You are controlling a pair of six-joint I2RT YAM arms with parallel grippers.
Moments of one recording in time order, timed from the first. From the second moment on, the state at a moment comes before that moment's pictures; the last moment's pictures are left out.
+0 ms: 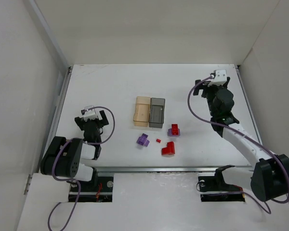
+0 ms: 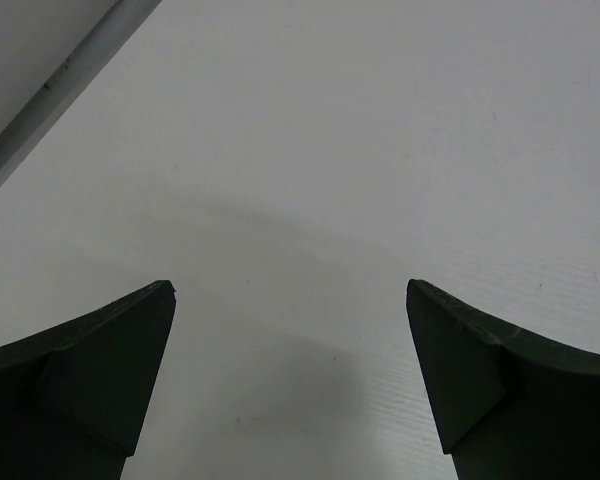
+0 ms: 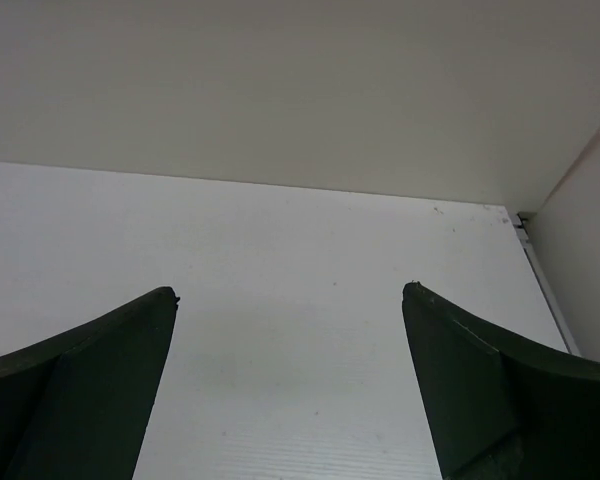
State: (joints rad) left arm -0.14 1.42 0.12 1.16 -0.41 -0.09; right arm 0.24 1.17 0.71 0.55 0.21 -0.07
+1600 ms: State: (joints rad) left arm -0.37 0.90 0.72 -0.07 -0.05 0.44; right arm 0.67 1.55 1.05 -0.65 0.27 0.63
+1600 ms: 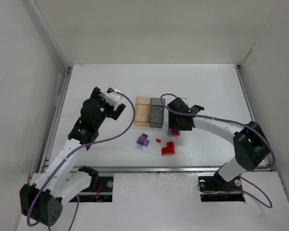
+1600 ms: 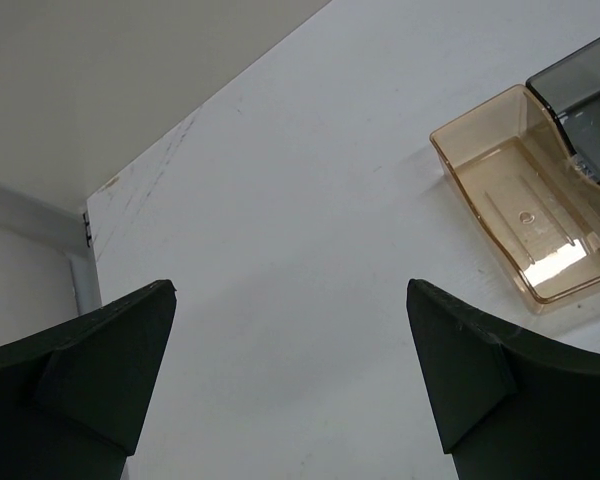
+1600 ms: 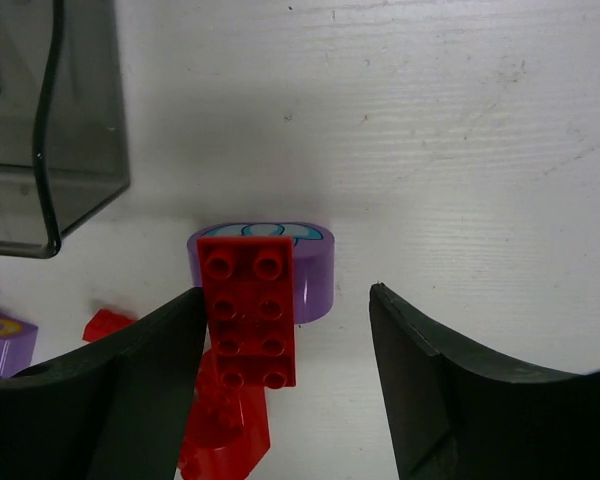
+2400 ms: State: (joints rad) left arm -0.38 0.86 0.71 -0.16 0.27 0.55; right arm 0.68 1.56 1.09 -0.64 0.27 0.62
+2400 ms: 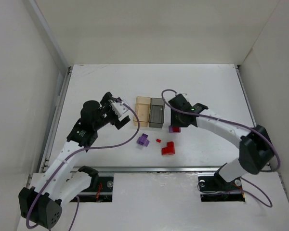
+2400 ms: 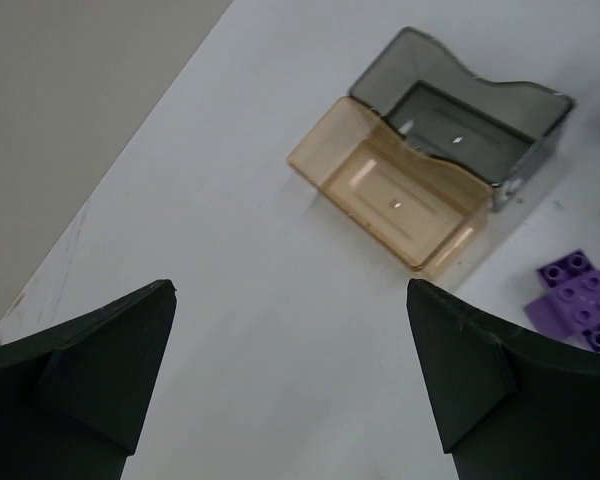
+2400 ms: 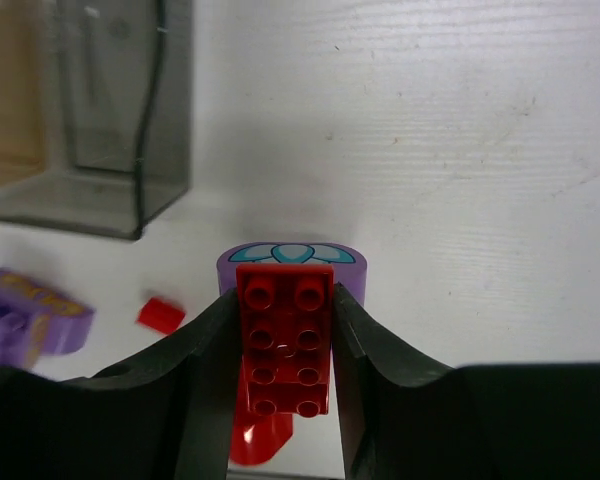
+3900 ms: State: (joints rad) left arm -0.55 1.18 0.95 -0.26 0.59 0.69; right arm 0.75 1.40 1.29 -0.34 -0.10 0.60
